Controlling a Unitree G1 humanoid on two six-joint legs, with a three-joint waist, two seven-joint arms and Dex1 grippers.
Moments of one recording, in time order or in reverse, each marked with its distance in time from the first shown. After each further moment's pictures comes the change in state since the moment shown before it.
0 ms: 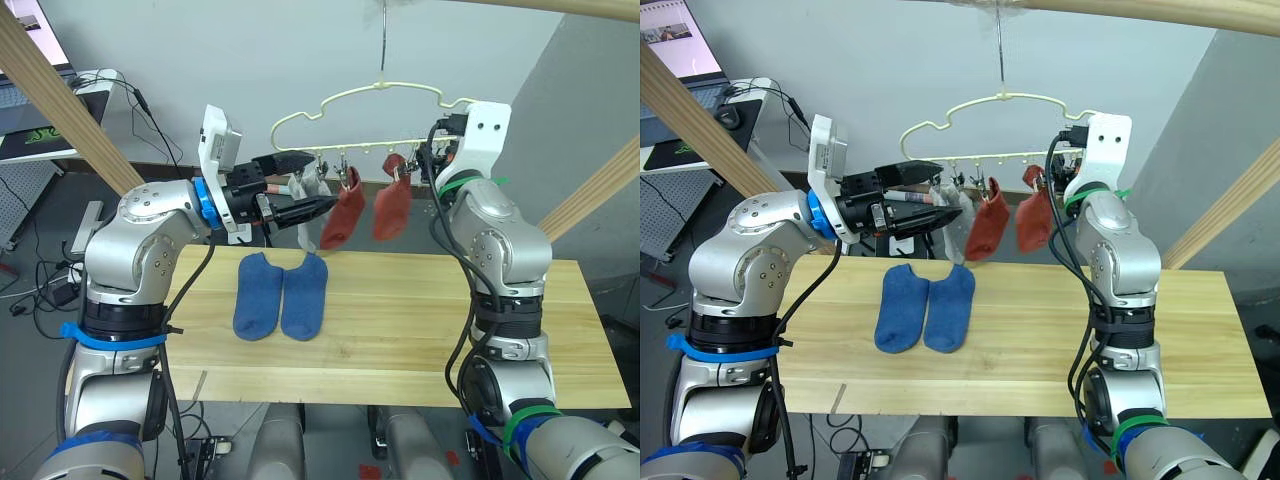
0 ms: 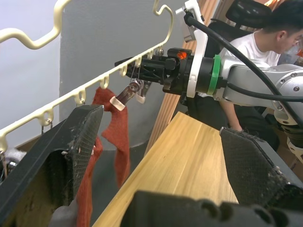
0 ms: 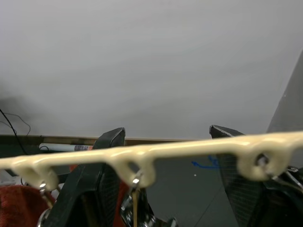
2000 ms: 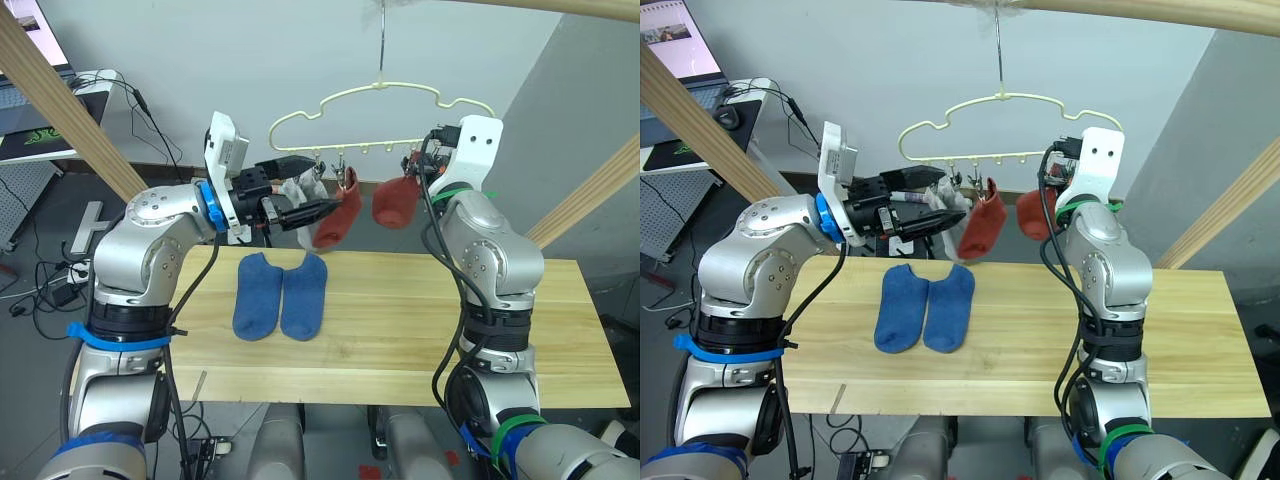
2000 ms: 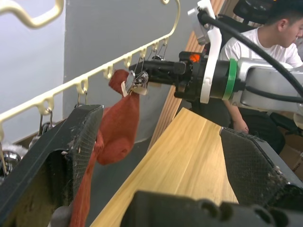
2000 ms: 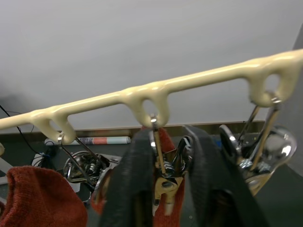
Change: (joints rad) left arm 0.014 -0.012 -0.018 0.010 0.028 -0.004 0.021; right arm 0.035 0.092 -0.008 -0.084 0.001 0.087 -0.064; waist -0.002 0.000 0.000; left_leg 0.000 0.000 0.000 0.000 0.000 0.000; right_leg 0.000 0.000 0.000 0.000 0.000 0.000
